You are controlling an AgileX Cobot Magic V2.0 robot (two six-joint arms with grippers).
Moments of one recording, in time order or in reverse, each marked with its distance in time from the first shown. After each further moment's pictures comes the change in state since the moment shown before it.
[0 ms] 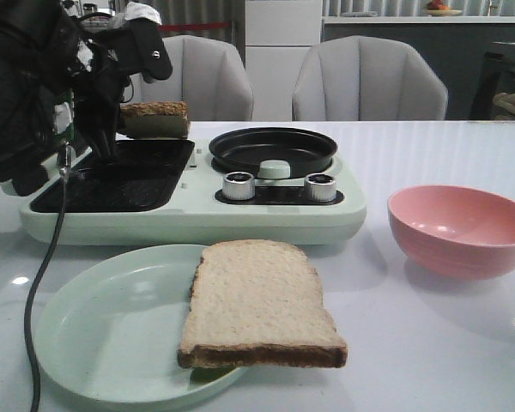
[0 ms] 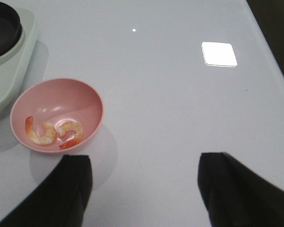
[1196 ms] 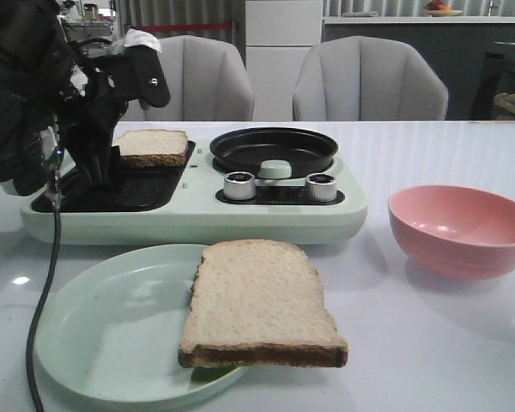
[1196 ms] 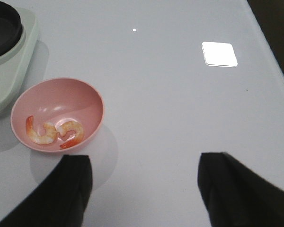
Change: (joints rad) left arm -0.025 -0.032 0.097 0.012 -0.005 0.000; right arm 0.000 0.000 0.000 0.000 0.000 0.000
